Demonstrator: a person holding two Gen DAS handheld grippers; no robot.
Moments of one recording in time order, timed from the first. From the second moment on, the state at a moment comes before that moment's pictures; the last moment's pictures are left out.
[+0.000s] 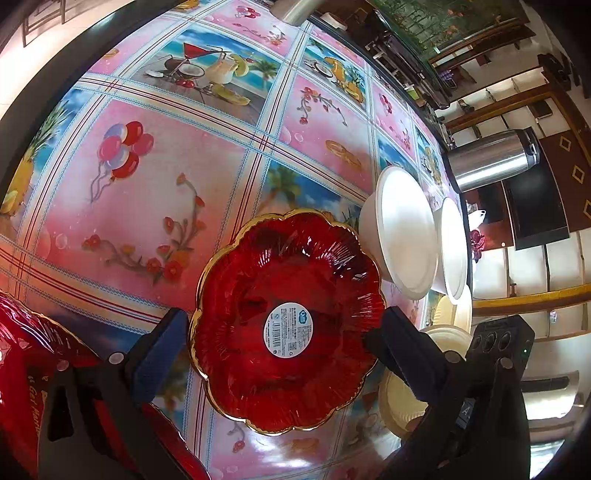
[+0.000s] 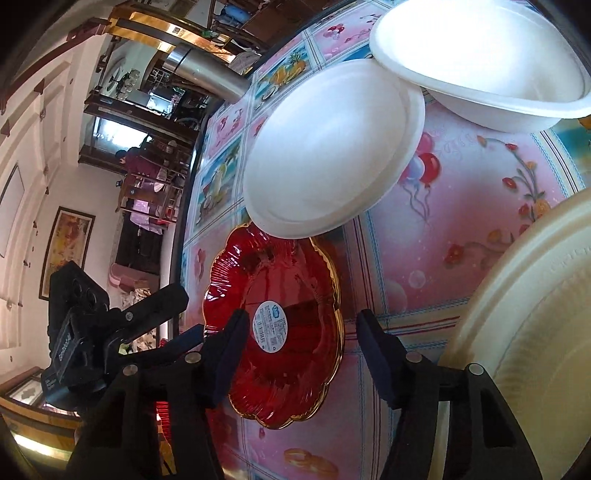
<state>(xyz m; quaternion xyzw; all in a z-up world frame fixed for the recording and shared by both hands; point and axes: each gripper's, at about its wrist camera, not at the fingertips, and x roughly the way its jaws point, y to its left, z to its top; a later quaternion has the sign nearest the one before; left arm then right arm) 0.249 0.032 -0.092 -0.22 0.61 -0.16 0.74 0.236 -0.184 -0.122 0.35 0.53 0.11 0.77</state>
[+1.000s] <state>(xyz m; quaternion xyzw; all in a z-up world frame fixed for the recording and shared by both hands) 0.239 0.023 -0.101 -0.07 0.61 -0.07 0.78 0.228 -0.192 -0.128 0.34 0.53 0.08 0.78</state>
